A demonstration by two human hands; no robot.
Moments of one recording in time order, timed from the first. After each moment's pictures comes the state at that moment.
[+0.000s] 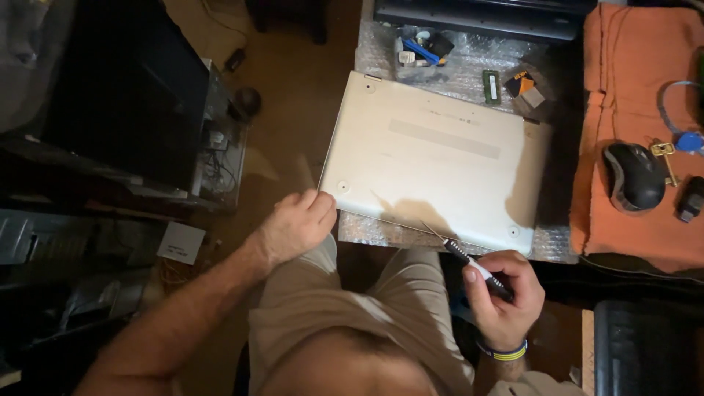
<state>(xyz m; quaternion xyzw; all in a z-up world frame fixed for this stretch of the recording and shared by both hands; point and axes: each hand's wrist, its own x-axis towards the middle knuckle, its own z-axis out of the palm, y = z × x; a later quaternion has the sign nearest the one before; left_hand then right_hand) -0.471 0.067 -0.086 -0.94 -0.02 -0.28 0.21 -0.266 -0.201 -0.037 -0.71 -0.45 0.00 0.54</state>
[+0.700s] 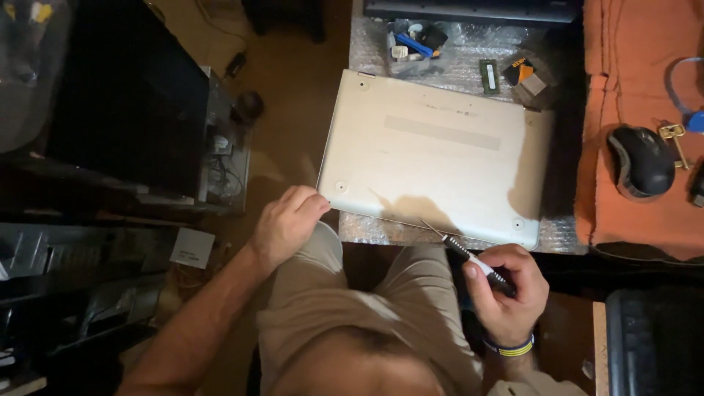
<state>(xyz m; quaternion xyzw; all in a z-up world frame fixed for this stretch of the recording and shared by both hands) -0.477 0.073 -0.119 -0.94 -0.13 -0.32 -0.06 -0.263 -0.201 -0.038 -0.71 -0.45 0.00 0.55</state>
